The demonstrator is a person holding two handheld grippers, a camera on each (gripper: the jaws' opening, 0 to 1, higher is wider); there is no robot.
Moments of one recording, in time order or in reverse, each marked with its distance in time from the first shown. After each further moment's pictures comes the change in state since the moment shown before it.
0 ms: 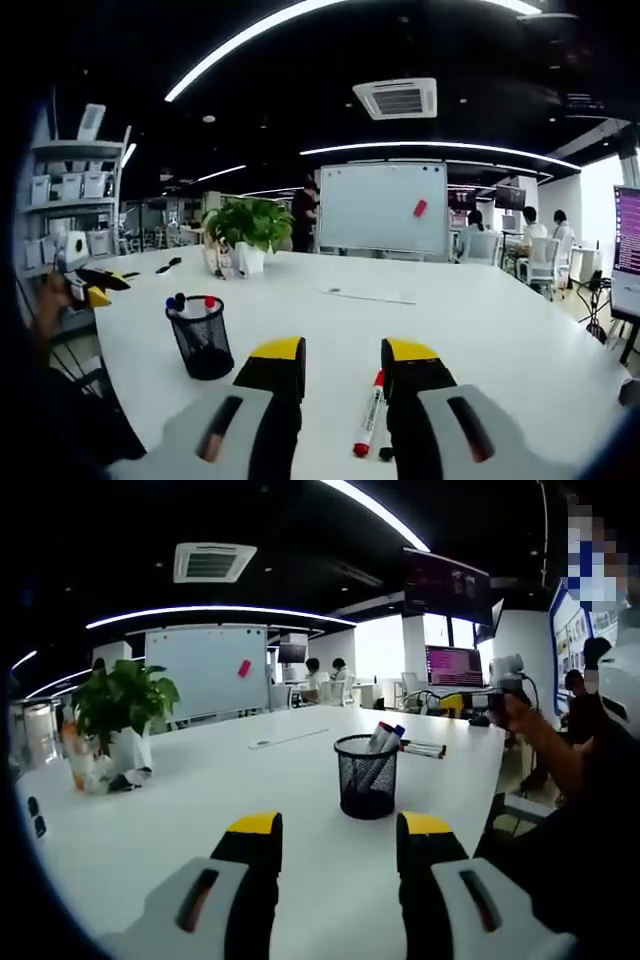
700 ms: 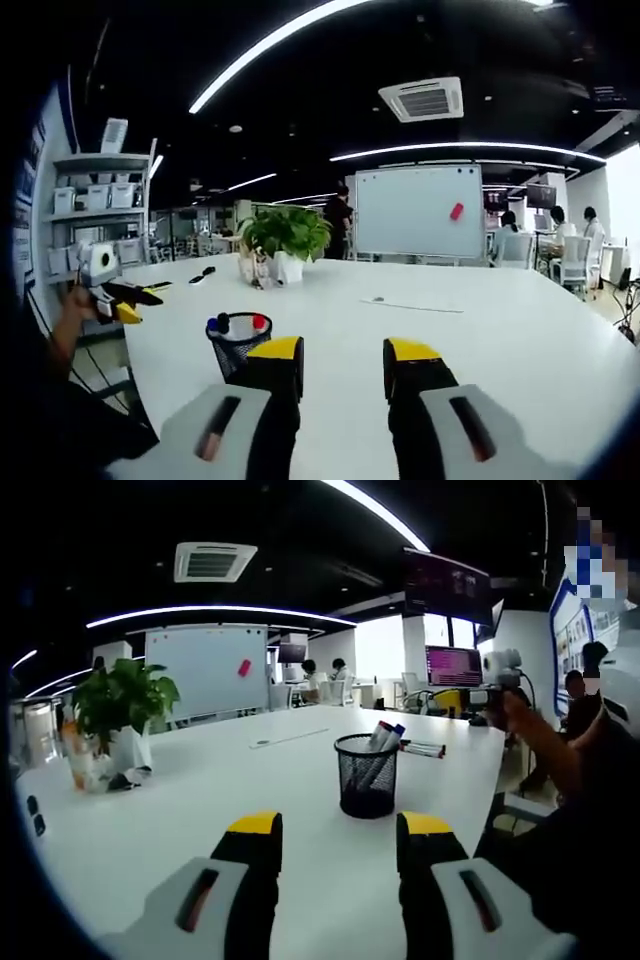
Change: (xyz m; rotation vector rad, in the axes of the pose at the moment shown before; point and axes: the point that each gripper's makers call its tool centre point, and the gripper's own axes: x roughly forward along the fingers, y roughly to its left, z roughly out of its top) left arm 0.000 0.000 -0.001 -0.002 -0.001 0.000; right arm 0.024 0.051 0.012 0.010 -0.019 0.148
